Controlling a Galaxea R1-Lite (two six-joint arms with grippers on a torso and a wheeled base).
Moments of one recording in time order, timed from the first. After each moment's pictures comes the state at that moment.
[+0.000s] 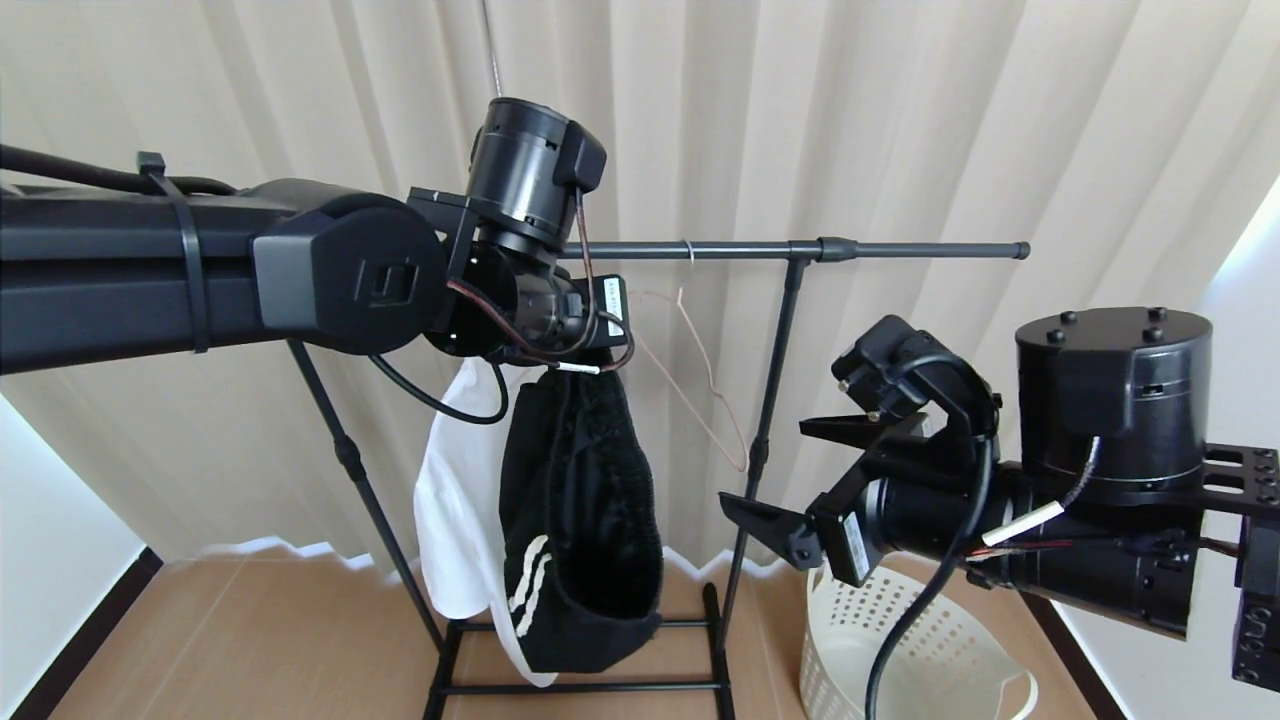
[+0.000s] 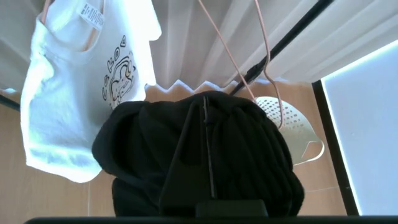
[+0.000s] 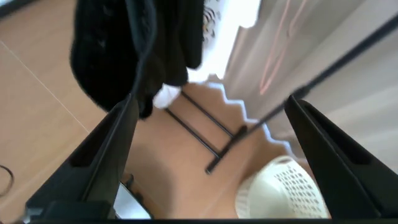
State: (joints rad) left arm -0.64 1.97 -1.72 0.29 0.36 -0.39; right arm 0.73 1.59 -0.79 -0.41 -0.05 -0.05
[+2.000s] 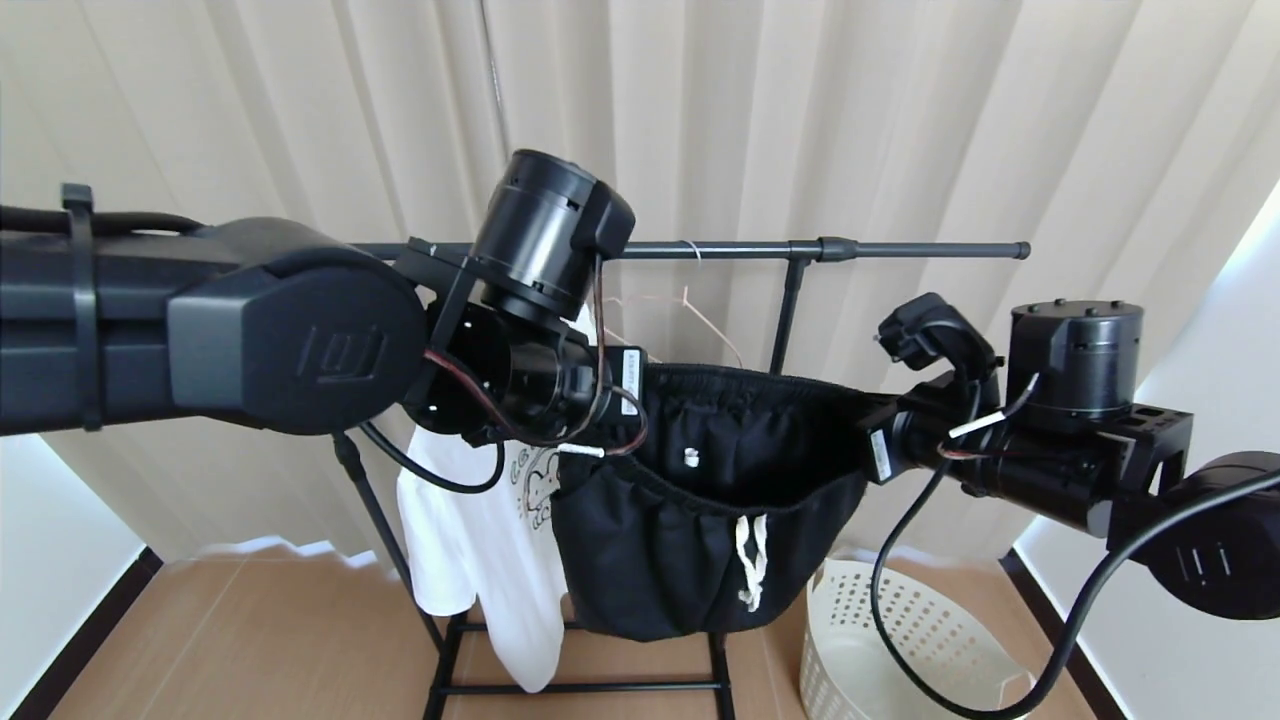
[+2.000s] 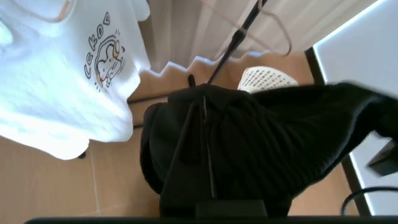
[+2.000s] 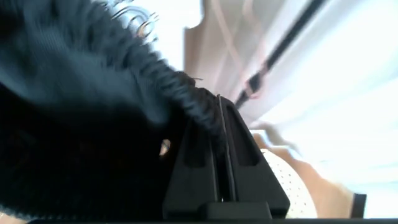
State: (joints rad) left arm -0.74 1.87 -1.51 0.31 0.35 -0.36; right arm 0.40 1.74 -0.80 -0.60 -0.05 -0.14
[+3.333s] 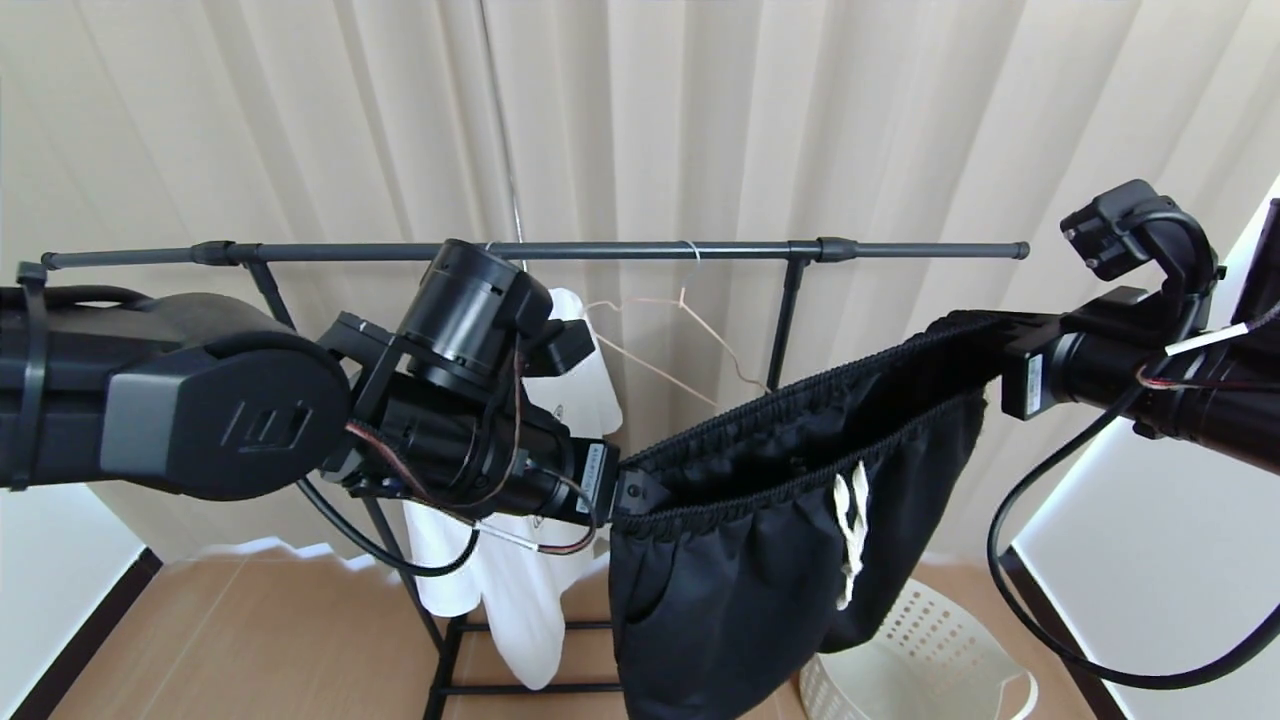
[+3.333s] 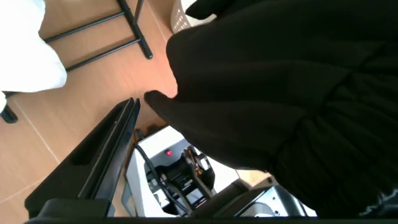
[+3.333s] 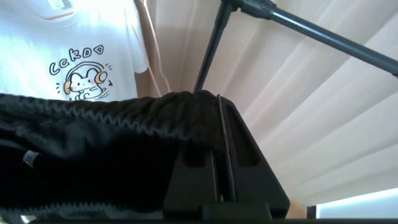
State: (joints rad) left arm -0.63 1.79 -1.26 0.27 -0.18 -0.25; right arm 0.24 1.49 -0.84 -0.46 0.03 -0.21
